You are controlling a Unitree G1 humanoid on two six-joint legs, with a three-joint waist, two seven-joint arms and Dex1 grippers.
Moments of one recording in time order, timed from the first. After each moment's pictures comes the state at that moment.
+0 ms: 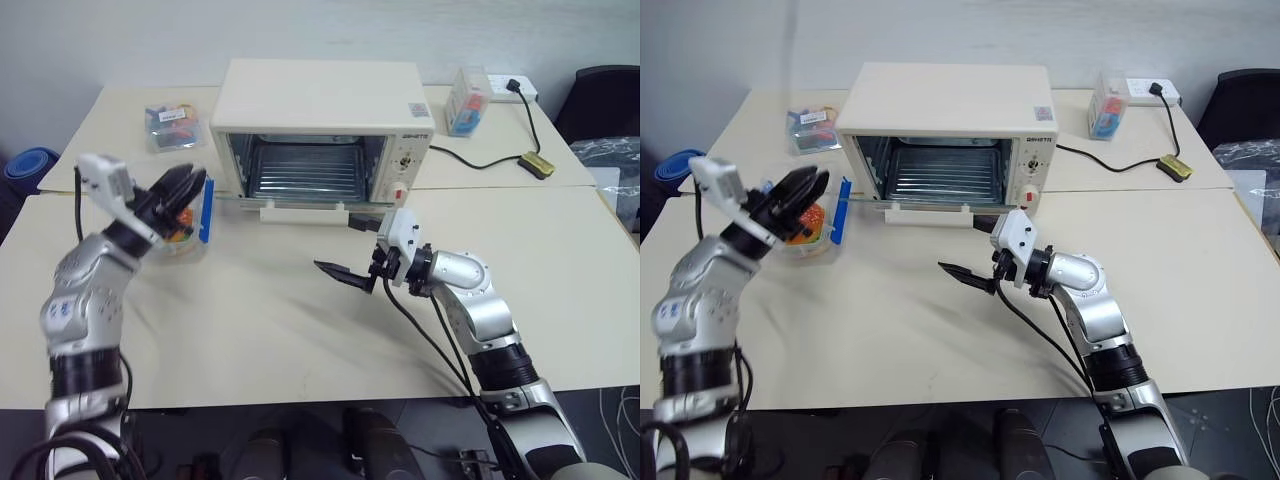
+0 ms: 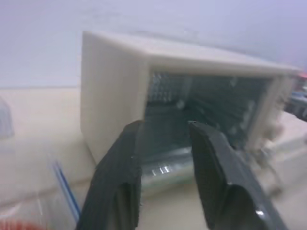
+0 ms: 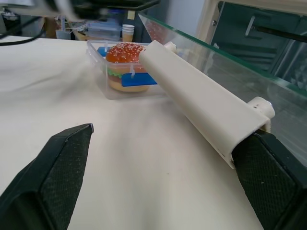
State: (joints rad) left arm -0.58 0.54 0.32 0.16 -0.58 0.30 -0.57; right arm -0.54 -0.33 0.15 0.08 0.26 0.02 0.94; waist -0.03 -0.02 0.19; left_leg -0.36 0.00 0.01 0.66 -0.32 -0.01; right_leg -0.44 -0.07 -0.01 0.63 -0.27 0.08
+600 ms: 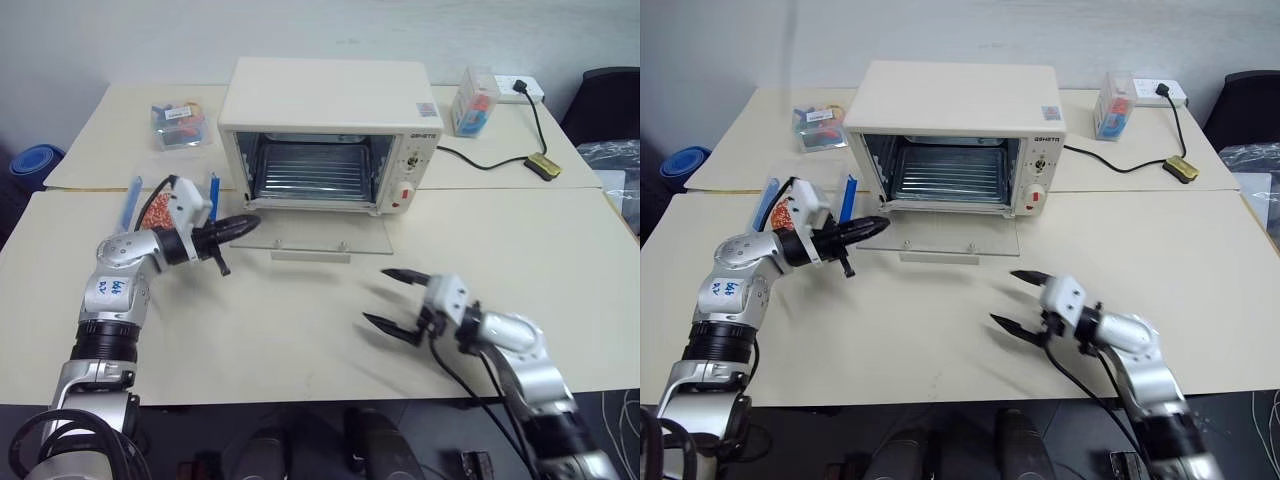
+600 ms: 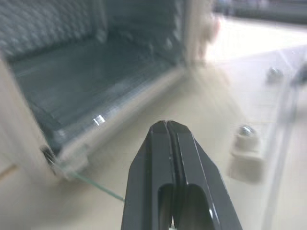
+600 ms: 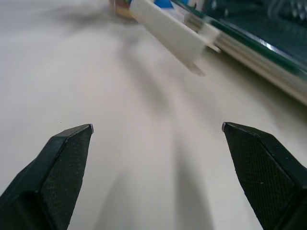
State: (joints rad) left arm -0.58 0.62 0.03 0.32 -0.31 0.14 -0.97; right arm -0.08 -0.53 0.01 -0.04 0.27 -0.13 0.97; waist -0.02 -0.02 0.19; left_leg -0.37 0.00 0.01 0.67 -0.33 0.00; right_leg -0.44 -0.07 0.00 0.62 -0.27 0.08
